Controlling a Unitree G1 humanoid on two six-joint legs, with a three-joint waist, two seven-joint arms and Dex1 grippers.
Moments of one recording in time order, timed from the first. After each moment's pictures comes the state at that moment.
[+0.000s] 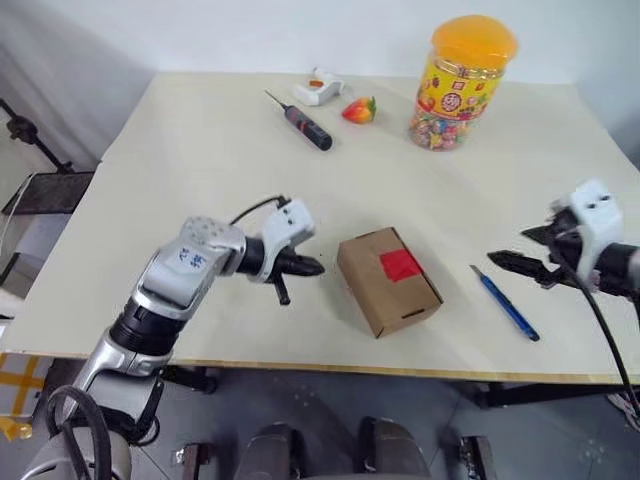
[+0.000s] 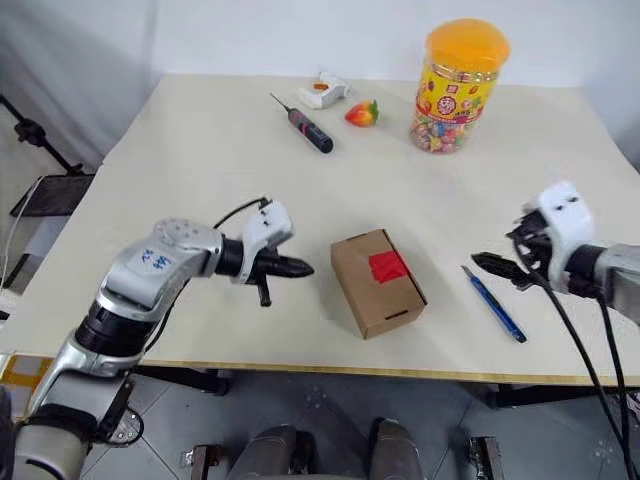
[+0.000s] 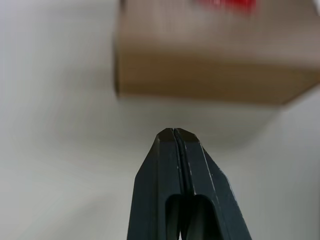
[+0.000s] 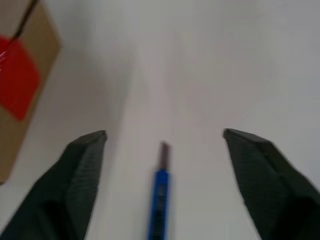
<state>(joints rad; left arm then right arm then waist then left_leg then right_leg) -0.71 0.56 -0.29 -0.15 -0.25 0.99 -0.90 -0.41 -1.07 -0.16 -0.25 0.56 1.05 0.72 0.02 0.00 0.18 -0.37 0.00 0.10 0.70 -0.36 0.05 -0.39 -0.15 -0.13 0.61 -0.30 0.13</state>
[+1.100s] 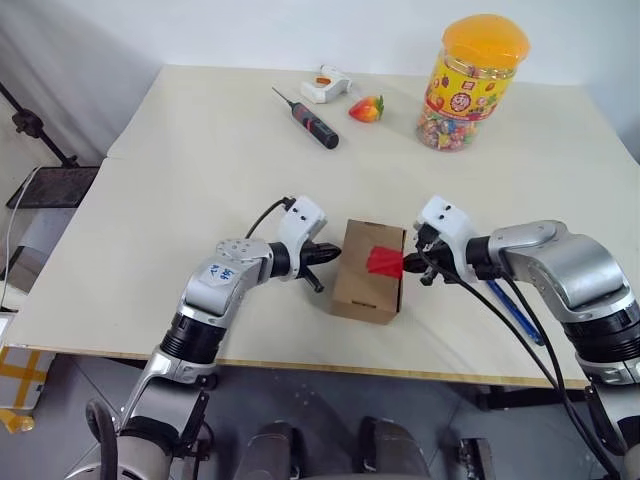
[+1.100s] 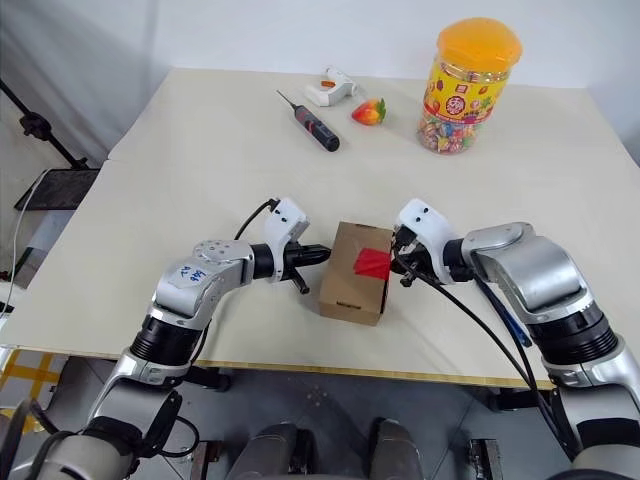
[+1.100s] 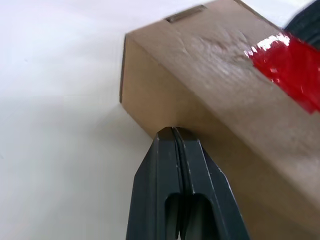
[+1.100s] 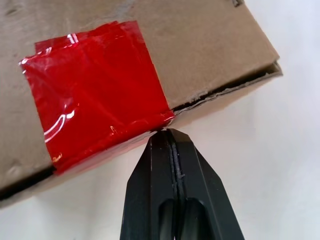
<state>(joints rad) -0.70 0.31 -0.21 0.02 -0.22 0.82 -0.63 -0.73 -0.81 0.26 -0.17 0.36 1.09 0.83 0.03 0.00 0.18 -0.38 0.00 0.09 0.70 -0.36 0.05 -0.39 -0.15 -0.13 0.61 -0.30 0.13</state>
